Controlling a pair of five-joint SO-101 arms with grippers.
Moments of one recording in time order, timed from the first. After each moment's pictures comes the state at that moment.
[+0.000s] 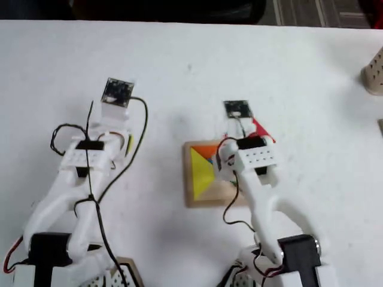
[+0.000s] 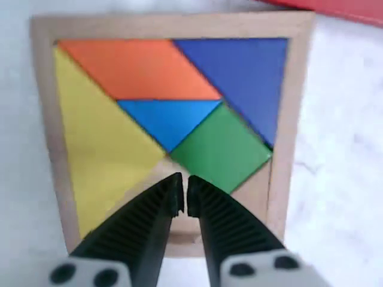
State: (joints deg) left arm -5.0 -13.3 51.4 27.9 -8.6; right arm -14.3 -12.3 43.3 57.6 -6.5
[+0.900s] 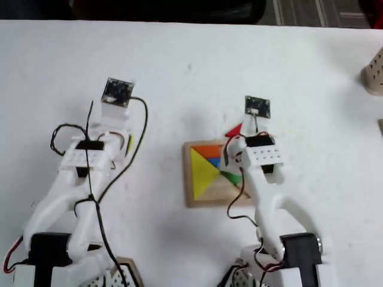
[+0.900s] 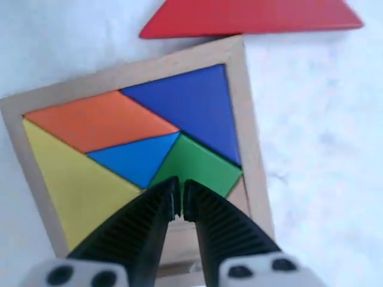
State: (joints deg) left arm -5.0 -13.3 51.4 27.9 -8.6; right arm -9.9 -12.2 43.3 54.6 -15.3
